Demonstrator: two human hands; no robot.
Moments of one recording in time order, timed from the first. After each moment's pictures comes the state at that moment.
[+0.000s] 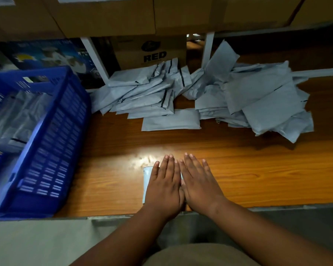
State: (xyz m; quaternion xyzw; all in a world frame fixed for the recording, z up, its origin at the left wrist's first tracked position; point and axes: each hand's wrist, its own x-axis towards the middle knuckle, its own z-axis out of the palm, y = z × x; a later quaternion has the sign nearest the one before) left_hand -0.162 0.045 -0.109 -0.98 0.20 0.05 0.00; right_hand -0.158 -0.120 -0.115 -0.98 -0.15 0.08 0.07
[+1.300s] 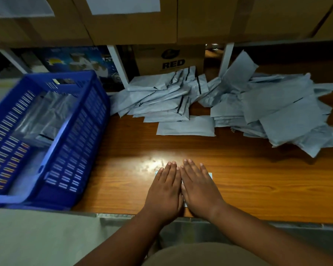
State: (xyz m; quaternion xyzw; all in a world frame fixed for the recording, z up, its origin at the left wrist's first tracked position) left_hand -0.163 0.085 -0.109 -0.98 0.20 0.03 -0.07; right_hand -0.145 -0.089 -0.109 -0.97 -0.22 0.07 0.07
